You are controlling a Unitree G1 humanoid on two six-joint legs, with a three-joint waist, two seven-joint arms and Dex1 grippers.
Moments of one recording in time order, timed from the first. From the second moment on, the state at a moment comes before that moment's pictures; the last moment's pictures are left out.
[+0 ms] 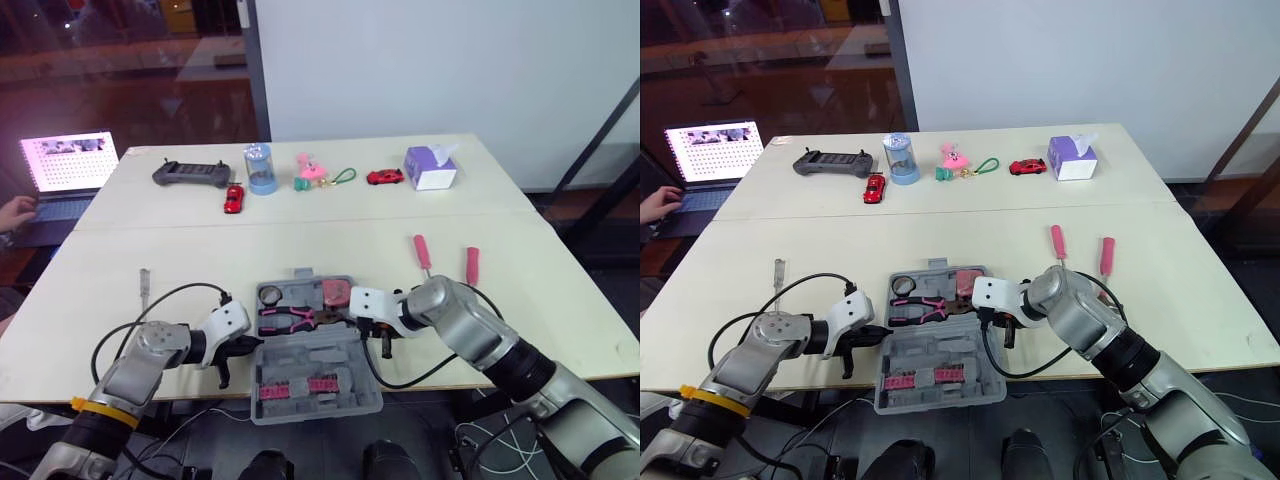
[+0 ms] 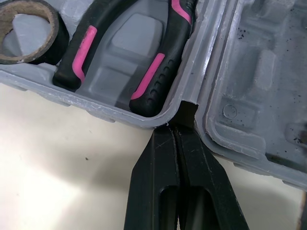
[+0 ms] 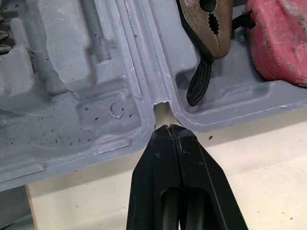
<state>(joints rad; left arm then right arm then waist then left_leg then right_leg) -0.24 0.62 -0.20 0.11 -0.04 0.29 -1.02 -0.63 -0.64 0.62 -0.04 -0.16 0.74 1.07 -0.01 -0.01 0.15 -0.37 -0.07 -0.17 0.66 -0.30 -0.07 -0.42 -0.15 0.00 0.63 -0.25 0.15</state>
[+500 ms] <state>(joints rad) -0.48 0.58 -0.23 0.45 0.02 0.15 -1.04 -0.70 -0.56 0.61 0.12 -0.20 0.70 1.05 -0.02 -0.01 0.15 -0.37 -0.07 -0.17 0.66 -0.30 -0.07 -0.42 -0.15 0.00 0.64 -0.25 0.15</state>
